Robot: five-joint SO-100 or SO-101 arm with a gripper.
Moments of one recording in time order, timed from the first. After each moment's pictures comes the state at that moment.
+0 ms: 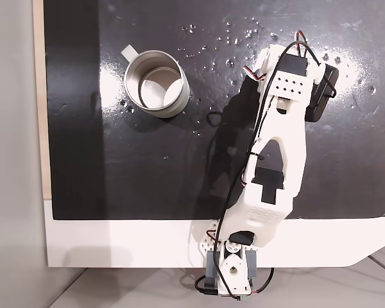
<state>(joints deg) 14.4 60.0 67.8 65.8 7.6</state>
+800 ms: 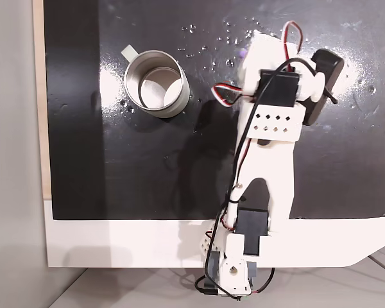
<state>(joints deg) 2.4 85.0 57.7 85.2 14.1</state>
